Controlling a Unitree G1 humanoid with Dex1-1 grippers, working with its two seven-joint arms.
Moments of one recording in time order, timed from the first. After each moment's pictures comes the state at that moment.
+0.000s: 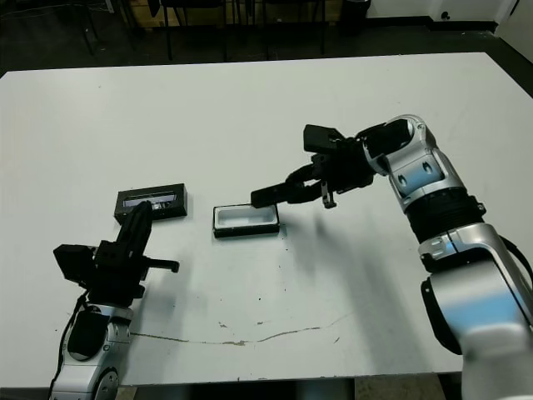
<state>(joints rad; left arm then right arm) 0.24 0.05 -0.05 -0.22 -0.13 -0.17 -0.12 -0.91 -0.51 0.37 0.72 -0.02 0.10 1.47</state>
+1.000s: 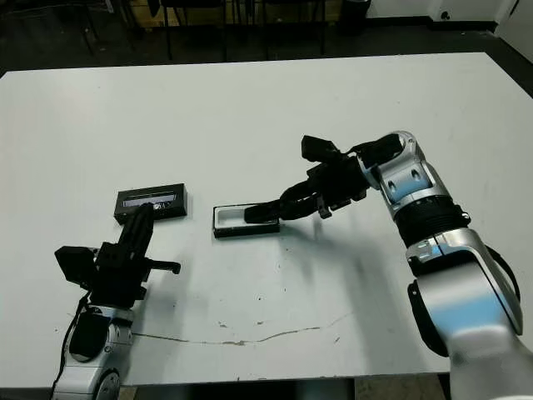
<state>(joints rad) 0.24 0.05 -0.06 -0.21 -0.15 -0.18 -0.12 -0.90 -0.48 0.36 0.75 -0.05 0.11 1.50</state>
